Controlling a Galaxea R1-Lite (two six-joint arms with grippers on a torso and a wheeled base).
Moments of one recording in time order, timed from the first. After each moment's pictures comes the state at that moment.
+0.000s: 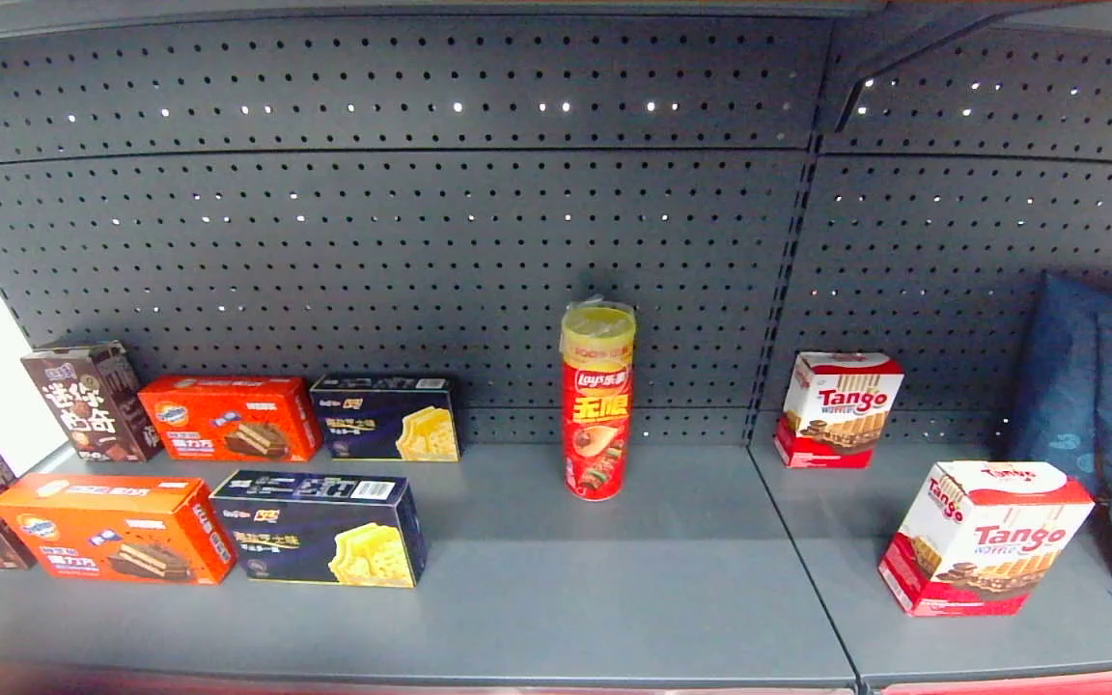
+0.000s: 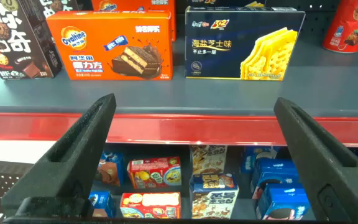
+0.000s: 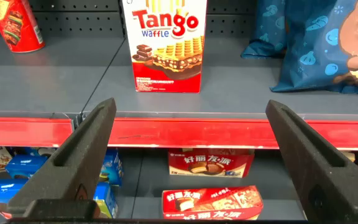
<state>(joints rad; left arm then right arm) 0.00 0.00 0.00 0.00 0.02 -0.01 0.00 0.01 0.00 0.00 0.01 0.00</state>
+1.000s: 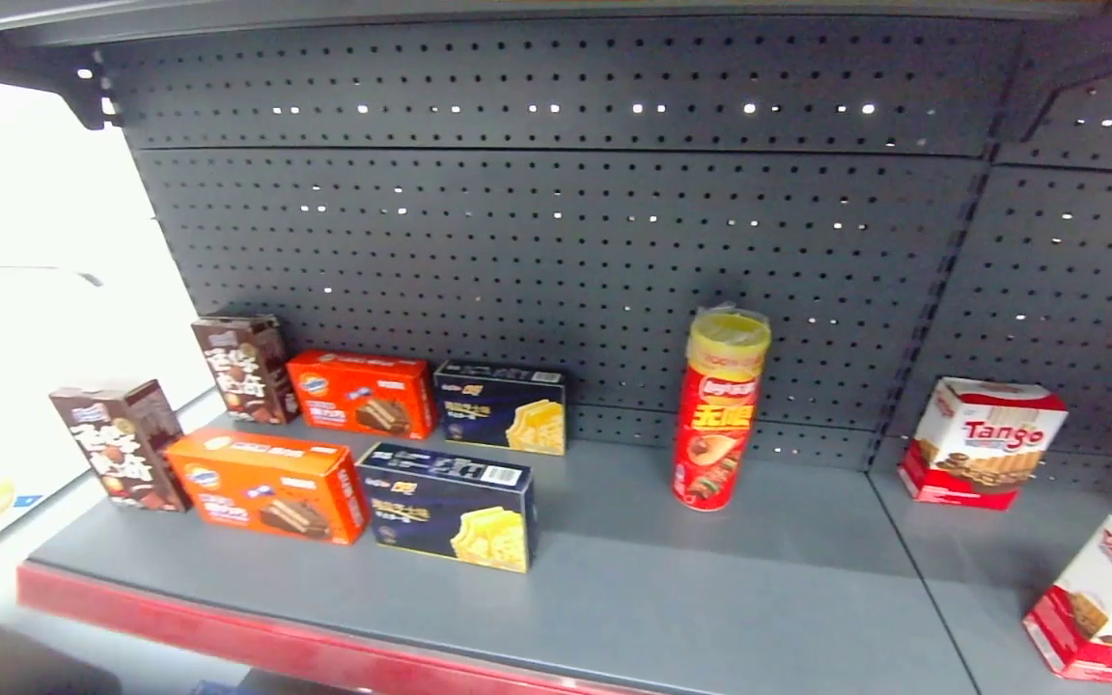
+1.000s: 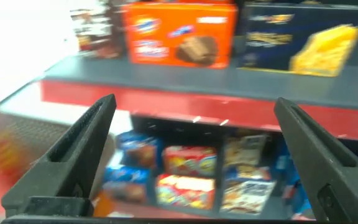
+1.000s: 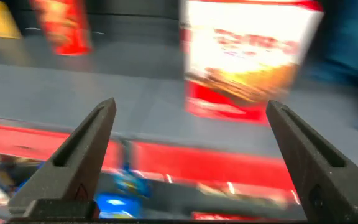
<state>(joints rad) 0.00 0.00 0.00 0.00 0.02 -0.01 0.00 0.01 0.00 0.00 0.01 -0.01</state>
